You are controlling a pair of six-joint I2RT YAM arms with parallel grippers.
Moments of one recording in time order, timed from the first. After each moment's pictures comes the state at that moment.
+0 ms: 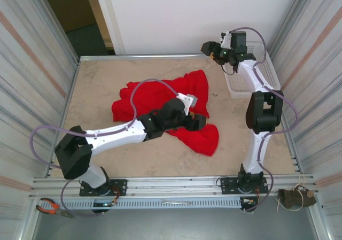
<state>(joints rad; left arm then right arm) -1.01 1.54 1.09 -0.01 0.04 -0.57 0.09 2.05 1.84 -0.32 -0.59 0.59</state>
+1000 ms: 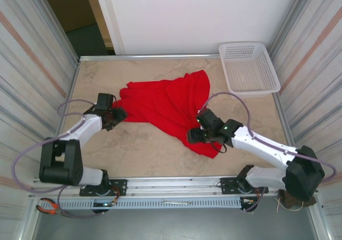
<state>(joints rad) -0.11 1.42 0.78 -0.43 0.00 -0.70 0.82 1.22 0.76 -0.64 0.07 0.62</state>
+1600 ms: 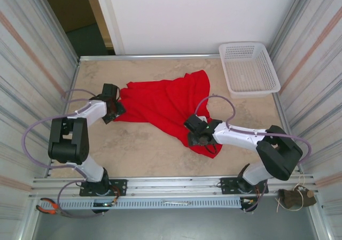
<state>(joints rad) -0.11 1.63 0.94 -0.51 -0.16 -0.68 0.86 1.47 0.76 -0.59 0.24 0.70</state>
